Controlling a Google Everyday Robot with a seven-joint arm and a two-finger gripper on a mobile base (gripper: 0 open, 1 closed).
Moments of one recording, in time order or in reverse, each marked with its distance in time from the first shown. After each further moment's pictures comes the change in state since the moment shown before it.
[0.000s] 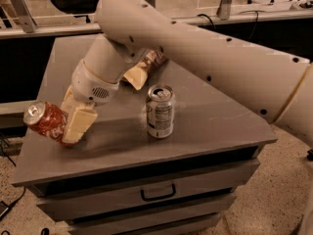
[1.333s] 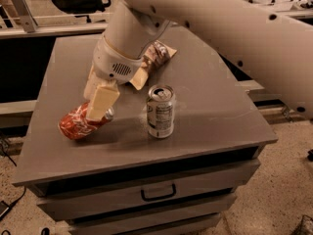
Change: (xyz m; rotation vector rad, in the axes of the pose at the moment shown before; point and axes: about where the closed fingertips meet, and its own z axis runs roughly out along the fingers) arm 0.022 -0.002 -0.074 0.124 0.144 0.075
